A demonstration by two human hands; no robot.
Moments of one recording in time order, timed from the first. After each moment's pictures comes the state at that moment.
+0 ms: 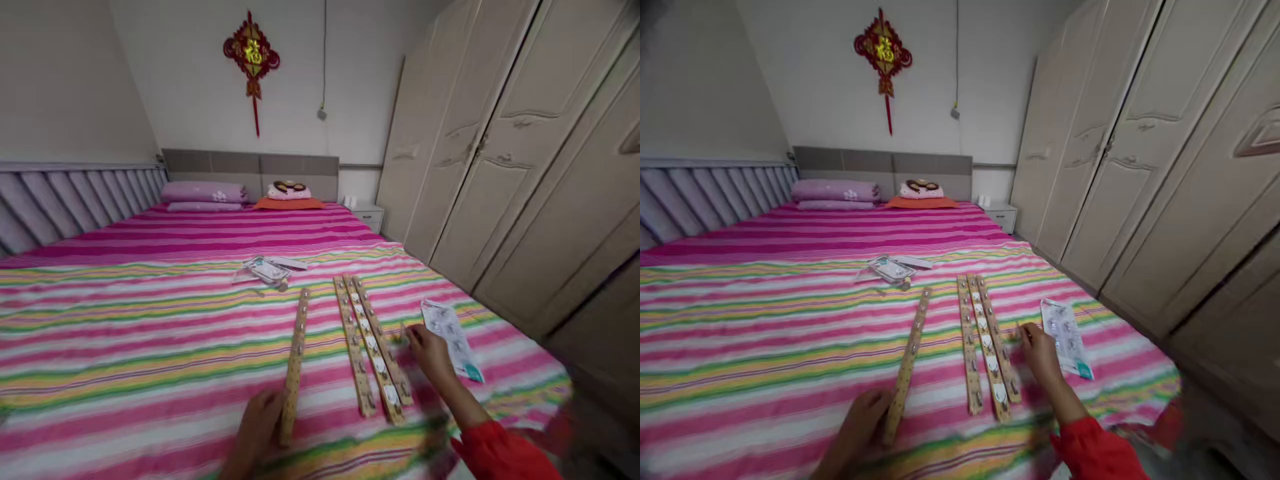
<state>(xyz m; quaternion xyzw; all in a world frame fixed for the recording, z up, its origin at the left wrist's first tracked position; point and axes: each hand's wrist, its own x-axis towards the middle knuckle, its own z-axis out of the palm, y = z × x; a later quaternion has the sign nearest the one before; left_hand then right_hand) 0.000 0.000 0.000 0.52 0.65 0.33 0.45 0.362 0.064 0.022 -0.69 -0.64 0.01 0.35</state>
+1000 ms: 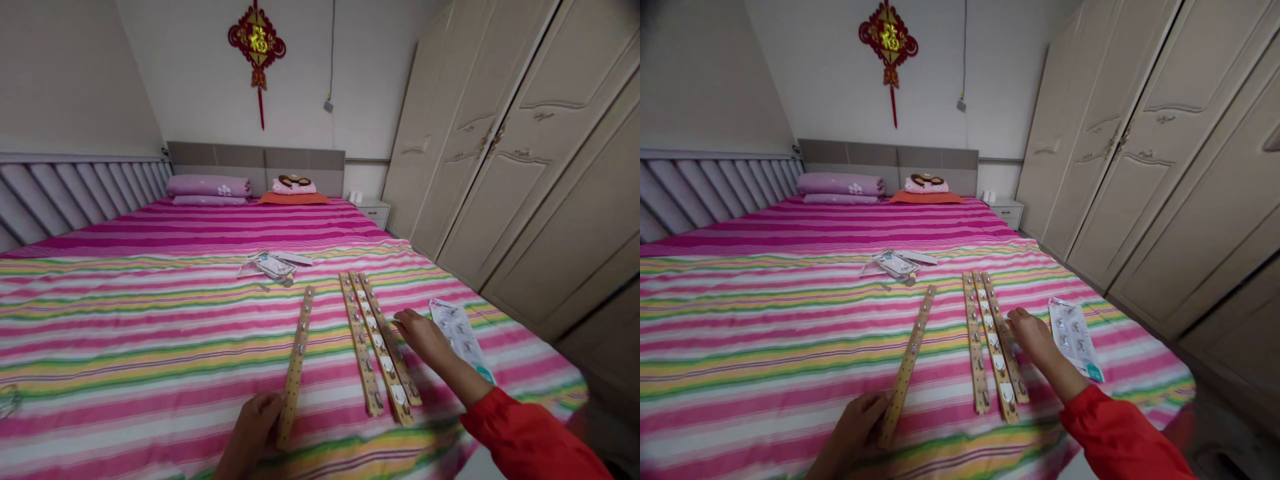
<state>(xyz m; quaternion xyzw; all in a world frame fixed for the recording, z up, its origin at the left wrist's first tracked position) -0.015 -0.010 -0.011 0.42 0.64 0.36 0.53 0.331 0.083 0.066 -0.64 -0.76 -0.07 0.10</state>
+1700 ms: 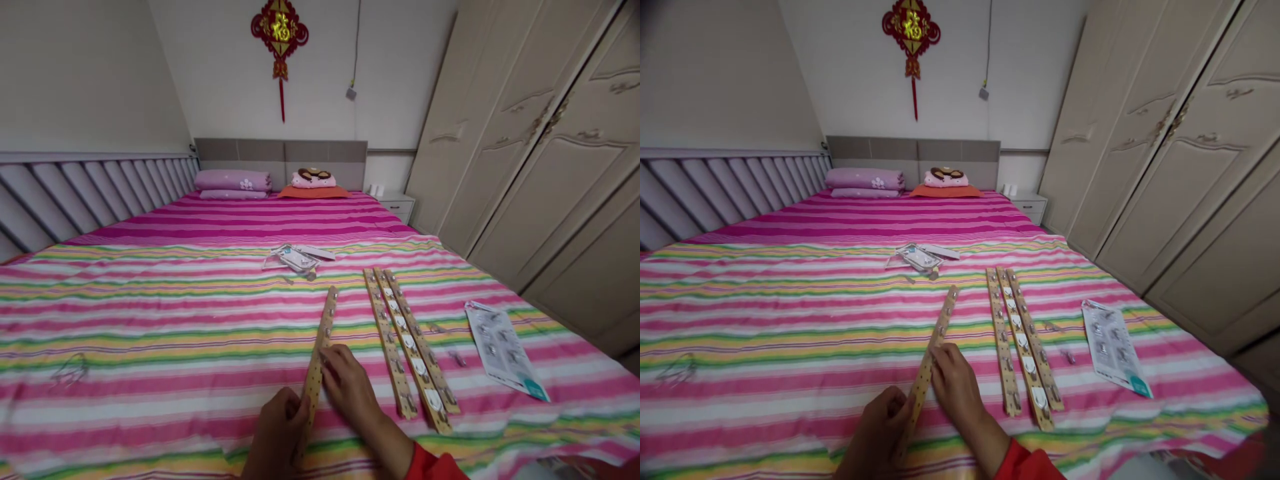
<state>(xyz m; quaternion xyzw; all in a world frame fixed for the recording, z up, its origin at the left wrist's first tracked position) -0.026 -0.028 -0.013 0.53 0.72 0.30 0.34 0.132 0.025 -0.001 -0.42 -0.78 0.18 0.43</state>
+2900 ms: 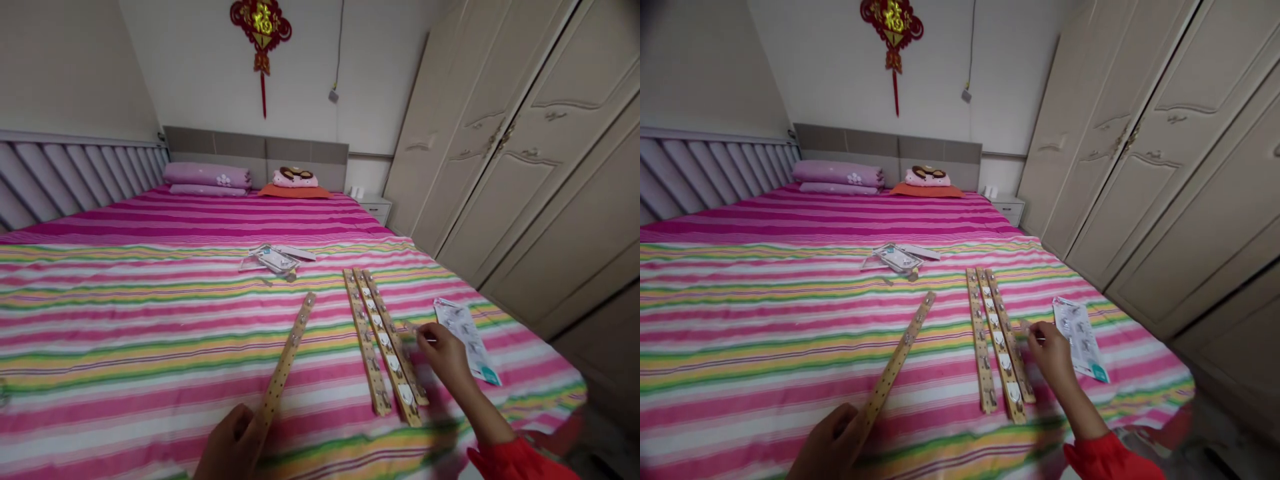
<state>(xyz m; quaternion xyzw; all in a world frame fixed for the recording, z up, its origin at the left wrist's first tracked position) -0.058 -0.039 -0.020 0.50 0.71 0.31 0.38 0.342 0.059 0.034 -0.67 -0.61 0.06 0.41</state>
